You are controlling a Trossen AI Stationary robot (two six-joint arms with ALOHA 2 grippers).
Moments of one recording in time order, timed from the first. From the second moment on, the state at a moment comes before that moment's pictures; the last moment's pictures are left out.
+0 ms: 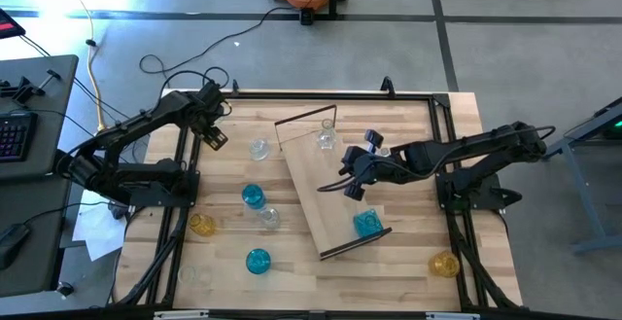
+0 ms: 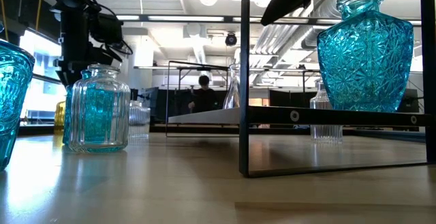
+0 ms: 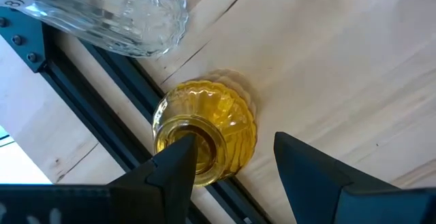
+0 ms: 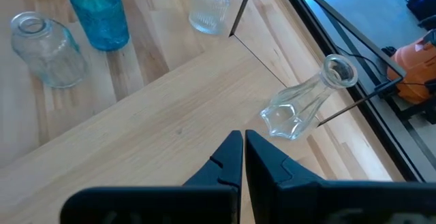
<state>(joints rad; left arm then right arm) 0.93 1.14 0.76 -1.02 -0.21 0.11 0.19 1.43 1.24 -0.67 0.52 0.27</state>
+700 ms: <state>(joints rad) 0.93 1.19 0.77 -1.02 -0.20 0.09 0.24 1.43 1.24 -0.67 0.55 0.31</state>
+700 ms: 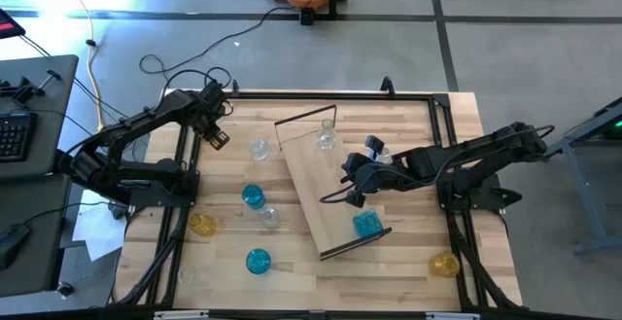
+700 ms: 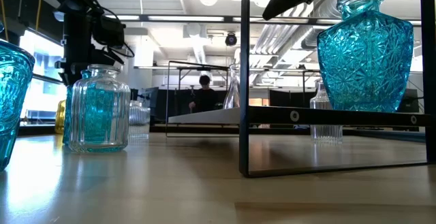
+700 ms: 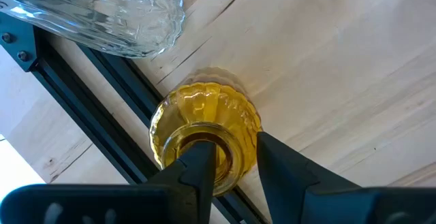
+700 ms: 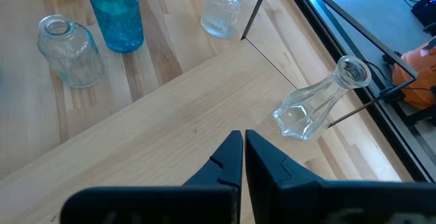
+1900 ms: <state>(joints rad) 0.93 1.04 0.81 -1.12 0.10 0.08 0.24 1.43 1.24 -0.67 0.55 0.30</state>
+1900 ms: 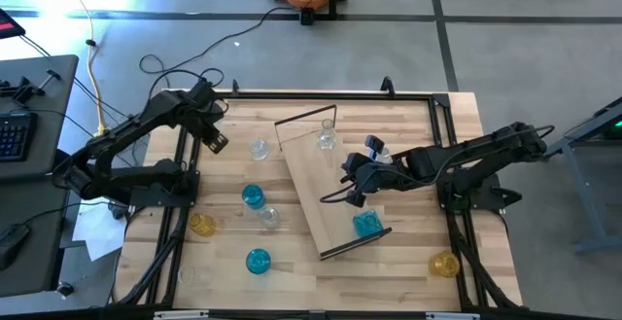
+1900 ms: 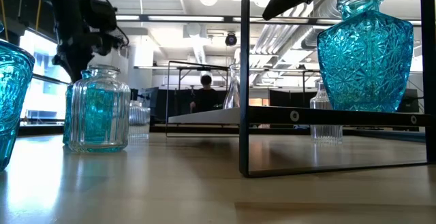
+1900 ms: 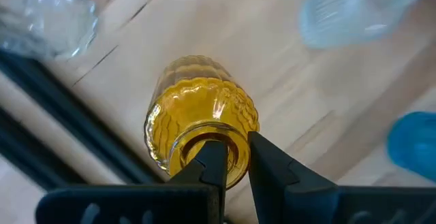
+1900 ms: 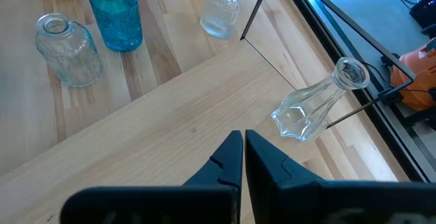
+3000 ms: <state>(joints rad) 0.37 1.09 1.24 -1.03 0.14 -0.18 0.19 1.43 1.24 -0.77 0.71 0.29</state>
